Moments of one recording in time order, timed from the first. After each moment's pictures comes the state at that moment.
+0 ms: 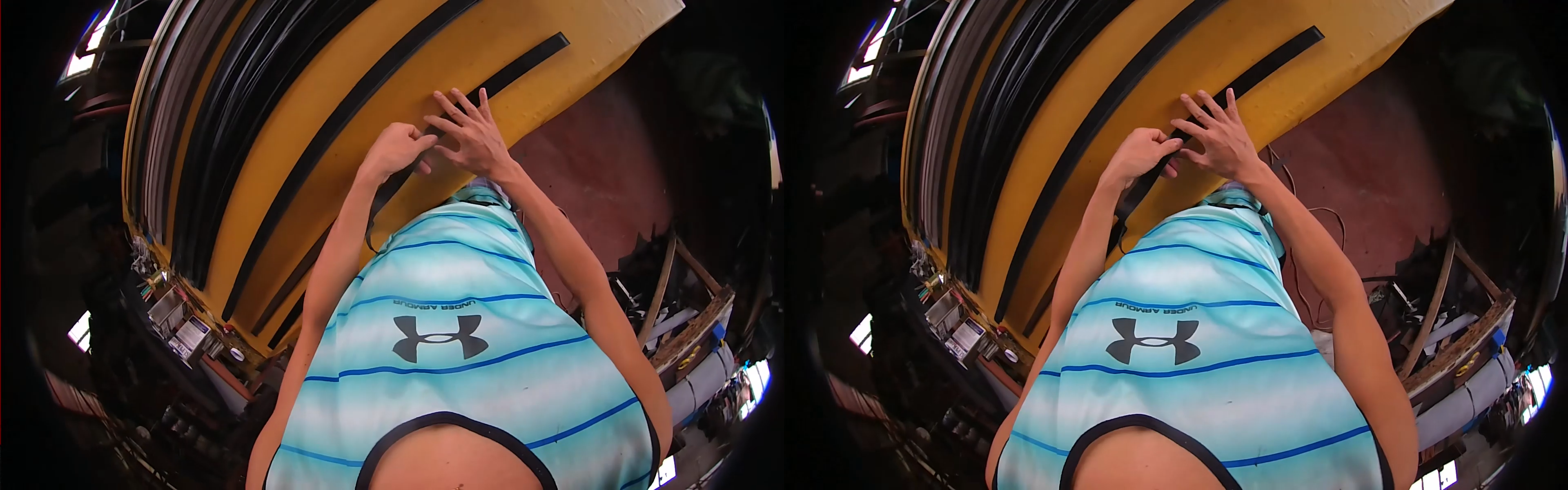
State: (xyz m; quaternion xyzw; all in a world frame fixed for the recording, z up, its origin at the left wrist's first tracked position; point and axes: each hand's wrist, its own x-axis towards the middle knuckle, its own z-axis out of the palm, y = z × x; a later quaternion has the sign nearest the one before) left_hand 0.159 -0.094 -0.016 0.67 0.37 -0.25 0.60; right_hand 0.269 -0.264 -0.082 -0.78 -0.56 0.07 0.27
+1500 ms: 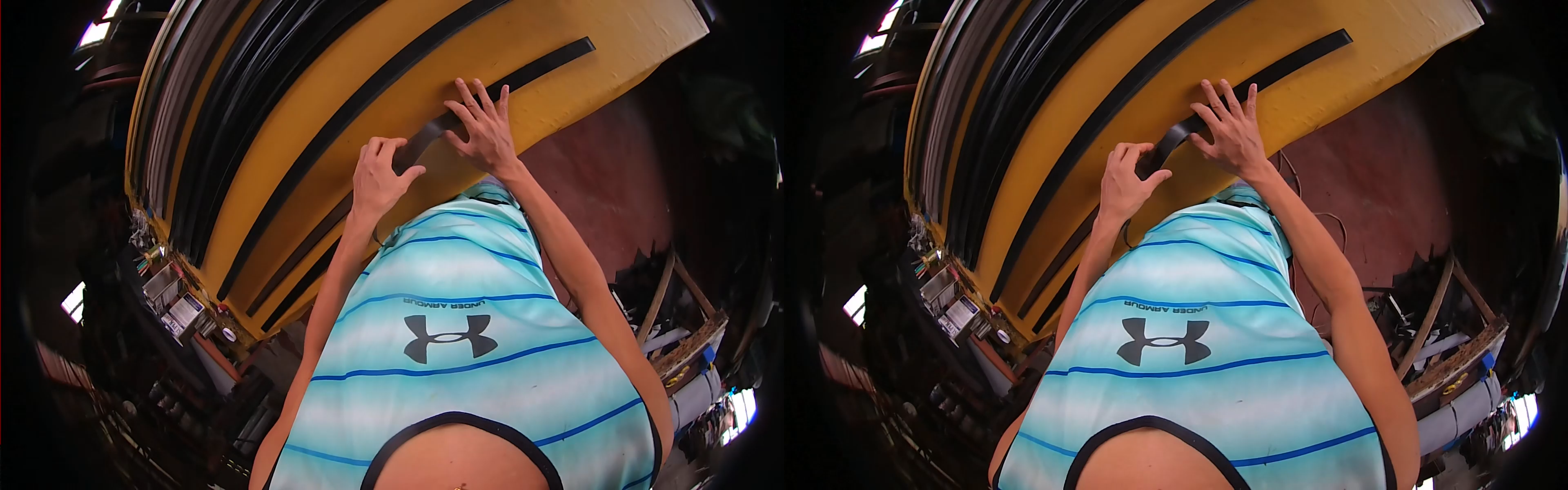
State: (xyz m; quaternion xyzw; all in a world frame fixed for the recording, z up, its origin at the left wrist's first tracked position) left_hand 0.074 -0.116 -0.004 0.89 0.32 0.02 0.32; right_hand 0.264 -0.251 -0.093 -0.80 -0.53 0.03 0.27
